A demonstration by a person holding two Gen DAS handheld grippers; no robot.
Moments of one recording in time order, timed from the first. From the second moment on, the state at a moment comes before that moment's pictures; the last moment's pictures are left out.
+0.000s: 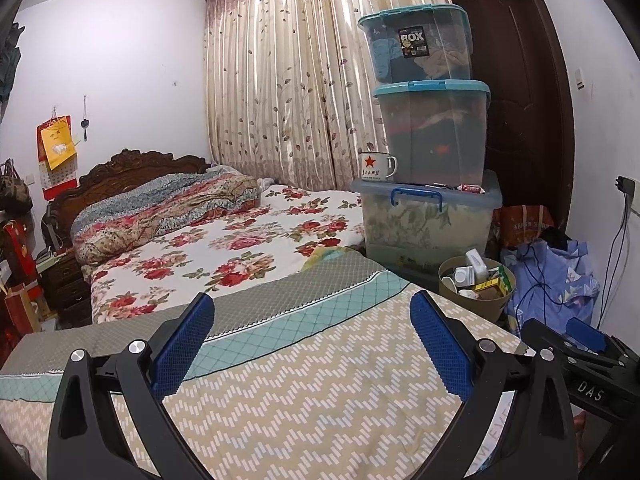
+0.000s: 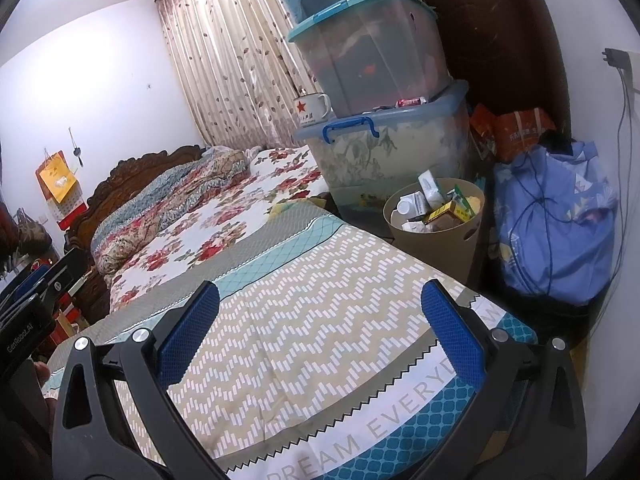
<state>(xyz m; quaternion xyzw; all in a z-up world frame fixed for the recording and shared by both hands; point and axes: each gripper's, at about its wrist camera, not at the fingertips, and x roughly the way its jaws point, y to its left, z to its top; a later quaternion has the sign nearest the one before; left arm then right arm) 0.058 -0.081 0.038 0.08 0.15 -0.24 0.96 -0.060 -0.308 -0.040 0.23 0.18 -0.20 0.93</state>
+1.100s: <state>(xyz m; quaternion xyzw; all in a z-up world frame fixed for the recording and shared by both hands) 0.064 -0.077 0.027 0.09 0.16 -0.24 0.95 -0.060 -0.308 -0.042 0.23 0.19 -0.20 0.93</state>
